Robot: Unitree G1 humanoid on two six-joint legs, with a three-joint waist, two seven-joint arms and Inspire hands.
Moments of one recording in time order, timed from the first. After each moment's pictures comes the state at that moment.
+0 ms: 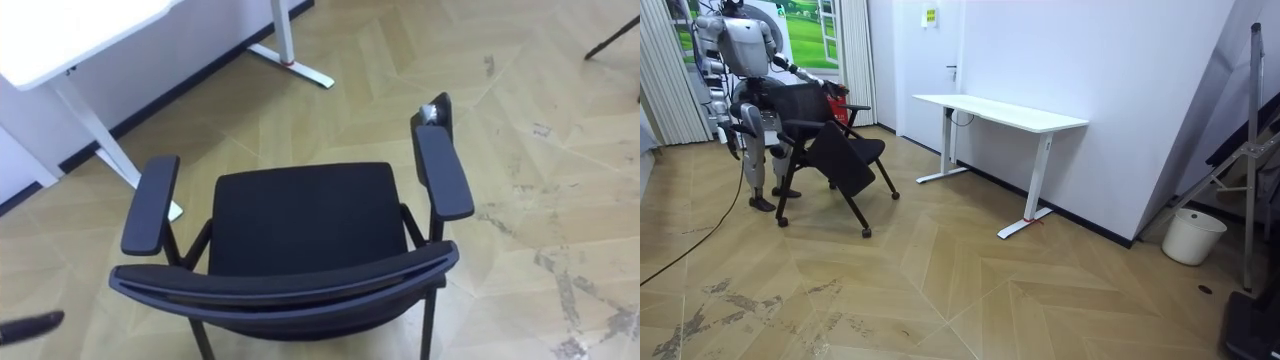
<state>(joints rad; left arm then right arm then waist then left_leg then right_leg) -0.01 0.36 0.38 0.74 0.01 0.02 0.43 0.09 -0.27 -0.20 1.32 0.37 0.05 0.09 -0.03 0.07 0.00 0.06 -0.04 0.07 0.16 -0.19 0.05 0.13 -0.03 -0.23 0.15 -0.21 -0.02</state>
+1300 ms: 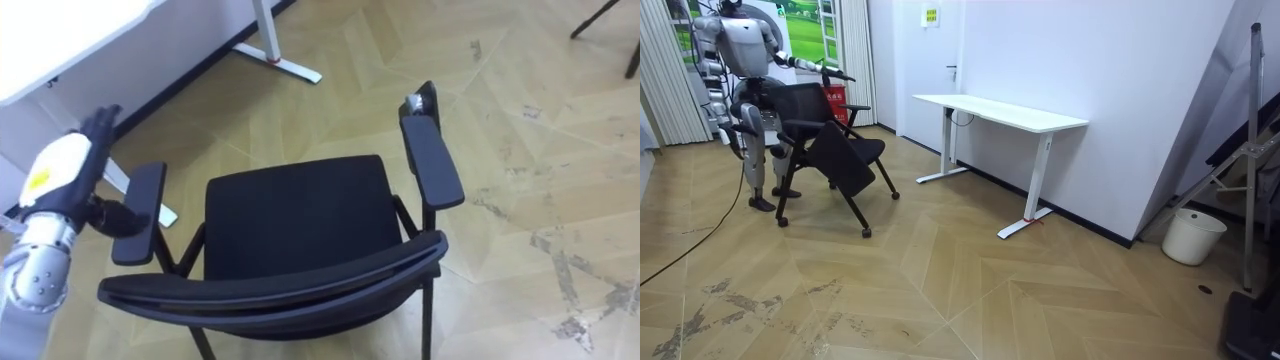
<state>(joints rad) 0.01 0.43 -0.01 0.12 0.69 0.11 -0.08 0.04 -0.31 -0.14 1.36 0.36 0.04 0.17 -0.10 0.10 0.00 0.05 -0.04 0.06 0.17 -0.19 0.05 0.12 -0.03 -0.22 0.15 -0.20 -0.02</state>
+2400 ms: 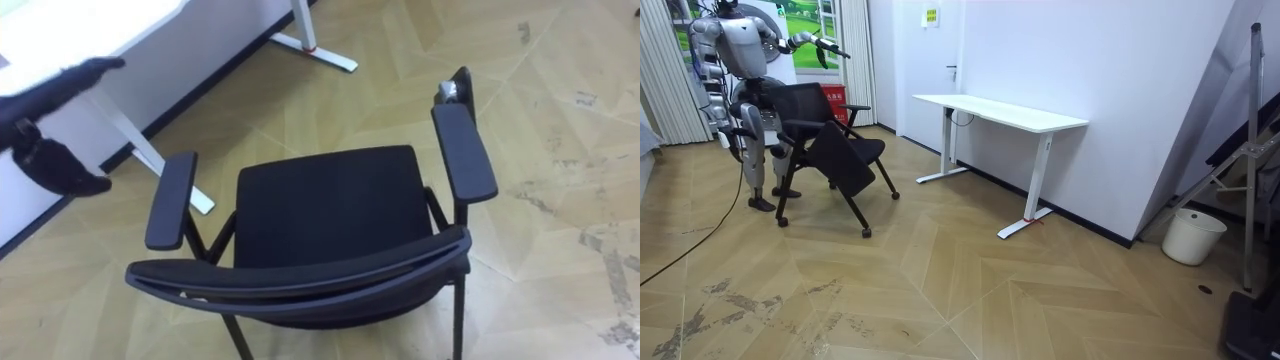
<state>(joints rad) -0.14 0.78 0.16 -0.34 0.48 0.30 -0.72 0.07 -0.35 -0.19 1.35 0.35 0.07 0.16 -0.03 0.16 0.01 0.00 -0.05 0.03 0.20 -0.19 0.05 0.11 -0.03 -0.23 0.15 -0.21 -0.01</state>
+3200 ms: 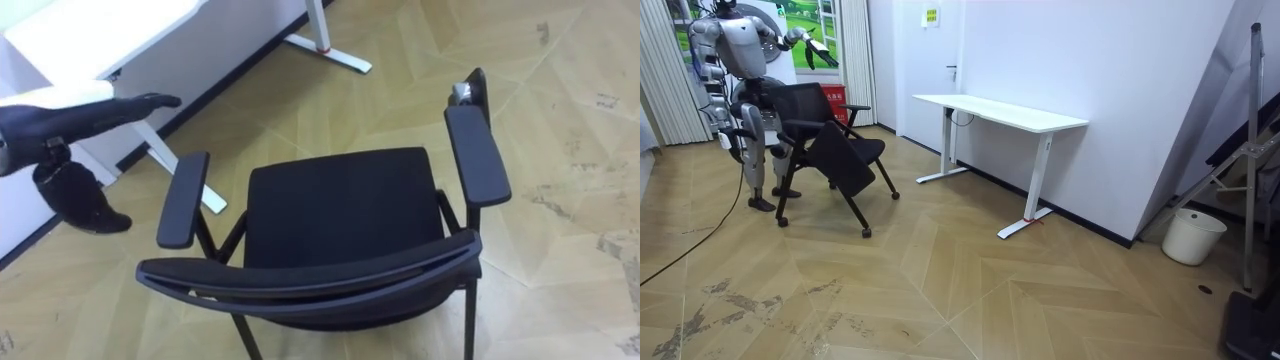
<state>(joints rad) -0.16 0.86 0.03 -0.51 0.42 0.38 -1.00 0.05 -0.38 -0.11 1.38 0.37 0.09 0.15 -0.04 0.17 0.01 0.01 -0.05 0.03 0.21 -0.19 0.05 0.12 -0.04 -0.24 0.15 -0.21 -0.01</state>
